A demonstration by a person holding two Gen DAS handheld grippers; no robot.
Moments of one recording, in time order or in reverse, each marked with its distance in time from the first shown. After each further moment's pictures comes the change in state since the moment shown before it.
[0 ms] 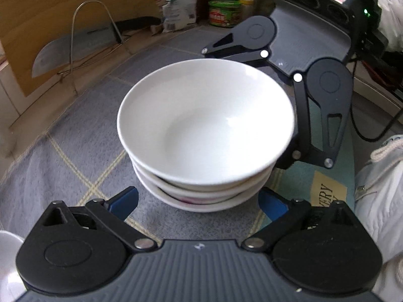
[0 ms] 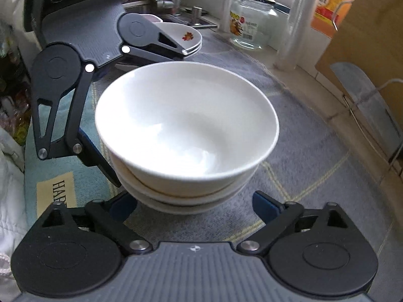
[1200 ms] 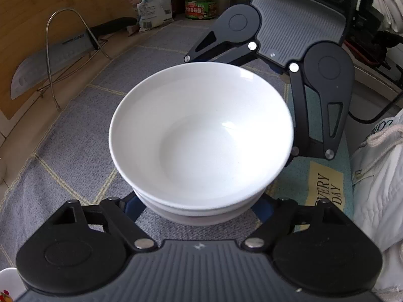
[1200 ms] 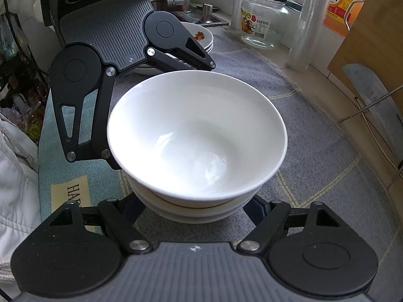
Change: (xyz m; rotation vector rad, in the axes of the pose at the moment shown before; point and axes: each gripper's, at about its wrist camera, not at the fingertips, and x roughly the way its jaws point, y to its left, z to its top) left arm 0.002 0.002 0.012 0.111 0.043 -0.058; right arm -0.002 -0.002 0.008 0.018 0.025 0.057
